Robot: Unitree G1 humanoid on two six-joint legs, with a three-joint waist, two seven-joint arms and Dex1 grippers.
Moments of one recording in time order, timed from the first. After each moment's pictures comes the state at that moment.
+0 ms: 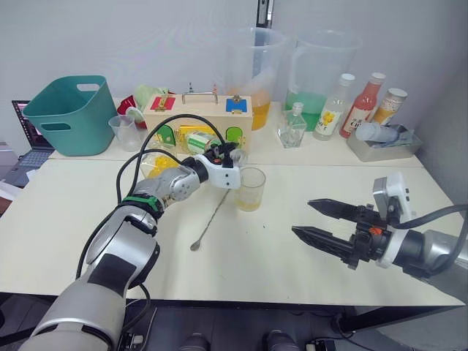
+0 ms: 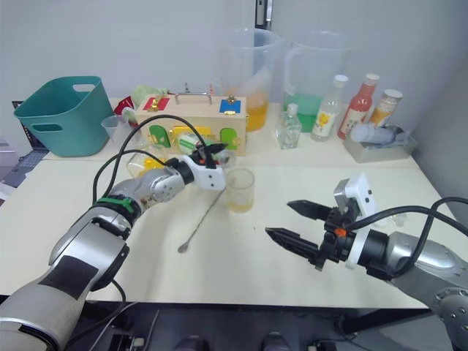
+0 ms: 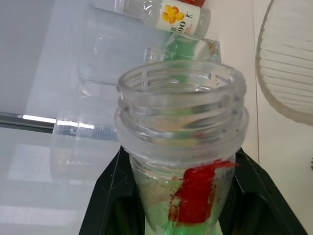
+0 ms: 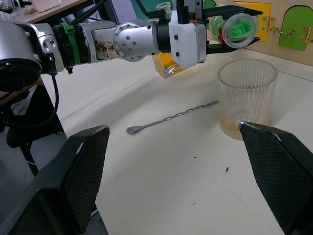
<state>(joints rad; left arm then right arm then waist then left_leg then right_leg) -1.25 0.39 -0.52 1.27 0.73 -0.80 0.13 -0.11 -0.89 -0.42 -0.71 1.28 0.92 0.47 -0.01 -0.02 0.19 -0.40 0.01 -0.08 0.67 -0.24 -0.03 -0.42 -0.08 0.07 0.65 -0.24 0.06</state>
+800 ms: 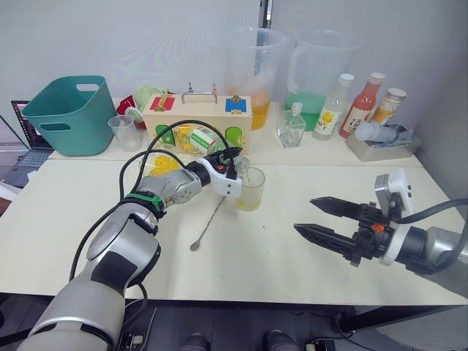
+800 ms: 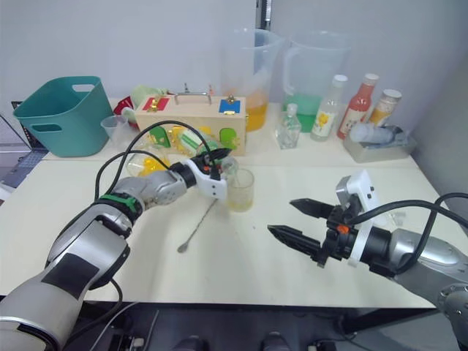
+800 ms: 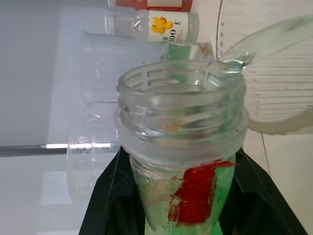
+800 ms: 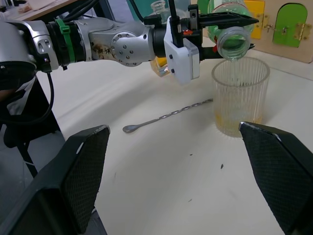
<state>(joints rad) -1.29 0.40 -0.64 1.27 0.88 -0.76 0.30 -0.14 -0.92 -0.42 -0.69 1.32 0.91 0.44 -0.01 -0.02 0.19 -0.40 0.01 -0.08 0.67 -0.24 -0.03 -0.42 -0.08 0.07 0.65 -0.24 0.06</state>
